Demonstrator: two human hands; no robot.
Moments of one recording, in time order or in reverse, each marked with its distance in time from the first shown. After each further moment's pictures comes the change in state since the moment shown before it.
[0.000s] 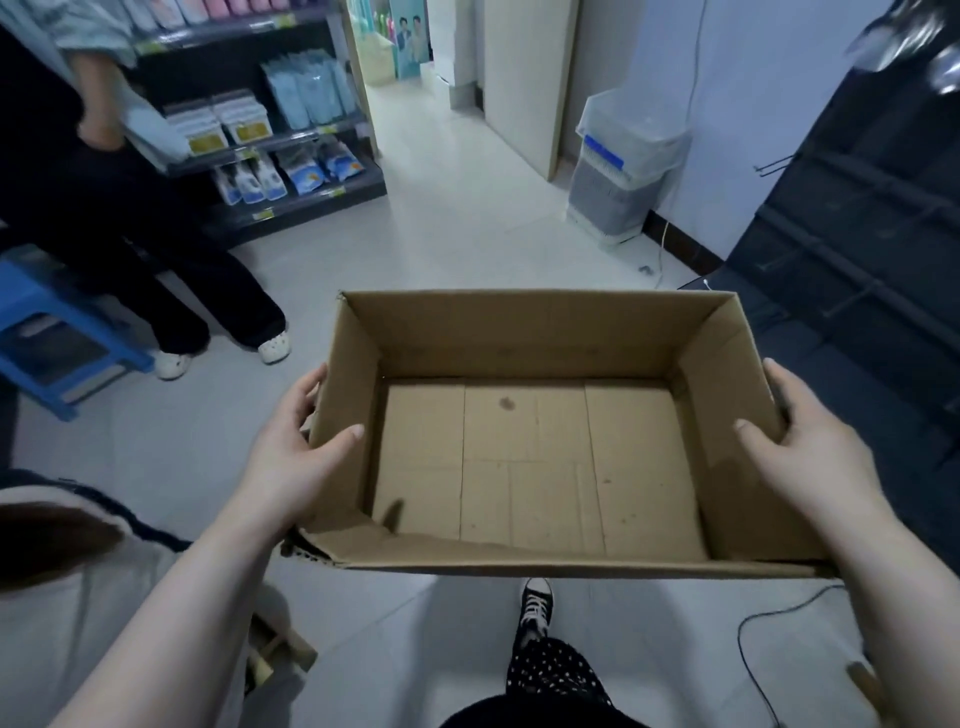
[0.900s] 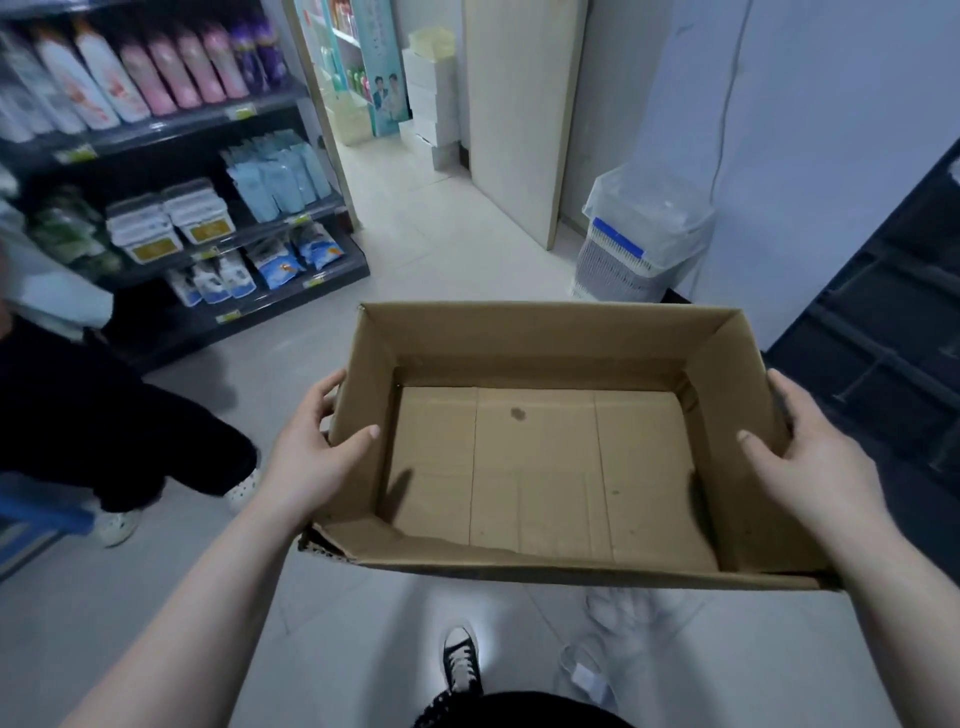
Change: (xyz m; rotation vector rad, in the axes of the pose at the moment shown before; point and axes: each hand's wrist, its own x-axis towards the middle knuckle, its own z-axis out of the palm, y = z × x) left_hand 0.478 0.082 0.024 -0.019 -0.054 0.050; right_hand 0.393 -0.203 0.053 -0.028 0.073 0.048
